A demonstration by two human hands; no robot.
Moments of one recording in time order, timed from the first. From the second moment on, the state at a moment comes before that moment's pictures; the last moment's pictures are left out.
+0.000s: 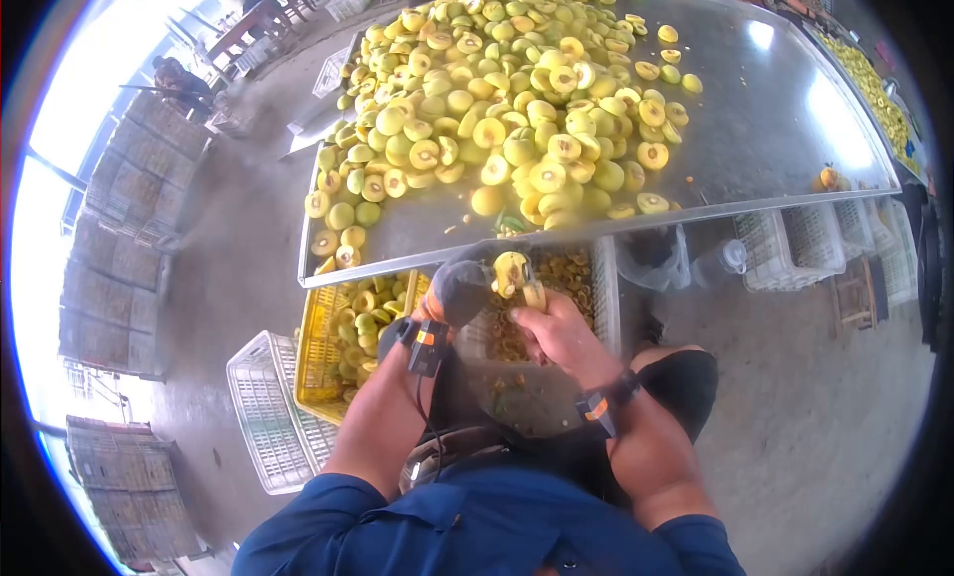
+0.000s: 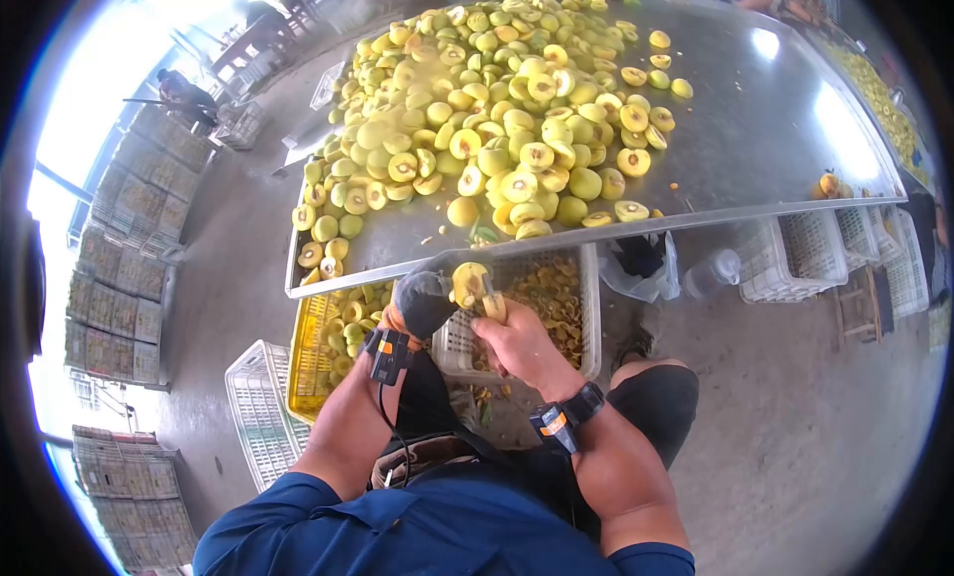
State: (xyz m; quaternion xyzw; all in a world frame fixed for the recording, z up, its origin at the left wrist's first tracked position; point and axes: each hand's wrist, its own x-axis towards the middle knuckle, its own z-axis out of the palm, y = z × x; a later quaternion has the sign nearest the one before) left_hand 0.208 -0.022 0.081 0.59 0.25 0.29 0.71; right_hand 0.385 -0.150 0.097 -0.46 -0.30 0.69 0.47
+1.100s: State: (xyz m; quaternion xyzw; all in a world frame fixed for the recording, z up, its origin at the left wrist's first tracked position) left_hand 0.234 -0.049 0.009 0.77 0.35 0.49 0.20; right_hand 0.375 -0.145 0.059 -0.56 -0.46 0.51 0.47
